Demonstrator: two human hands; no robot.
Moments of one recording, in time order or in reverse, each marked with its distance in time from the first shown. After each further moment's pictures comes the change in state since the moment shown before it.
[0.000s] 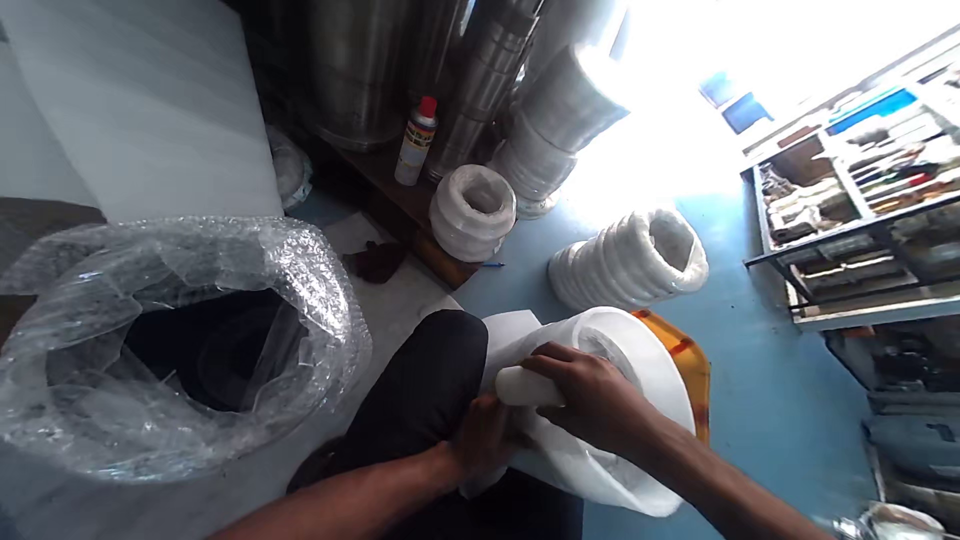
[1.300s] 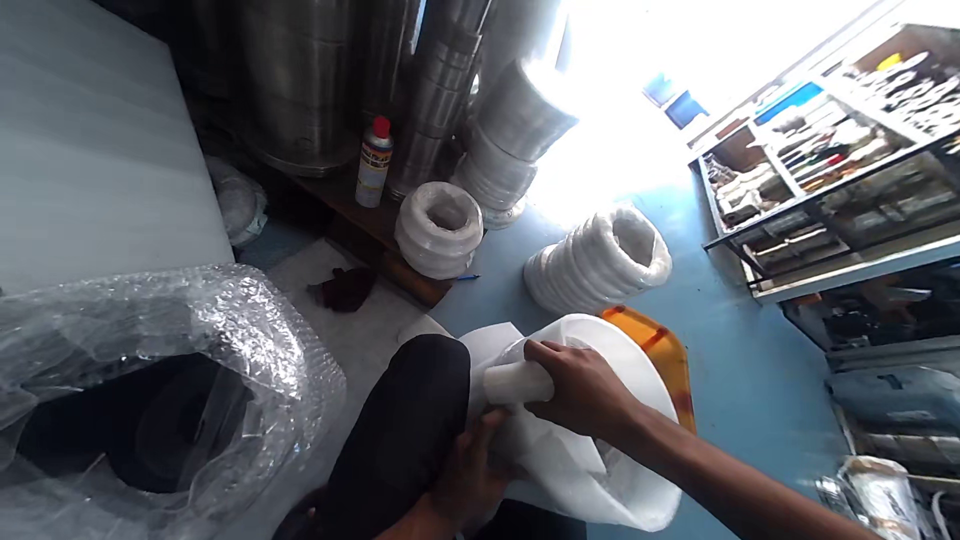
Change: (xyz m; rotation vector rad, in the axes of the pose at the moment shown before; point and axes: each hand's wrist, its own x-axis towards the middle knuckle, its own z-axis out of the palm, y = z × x) left_hand 0.000 0.000 0.005 -0.135 0.152 0.099; right_hand 0.015 0.031 -0.006 -0.090 -0.031 0.272
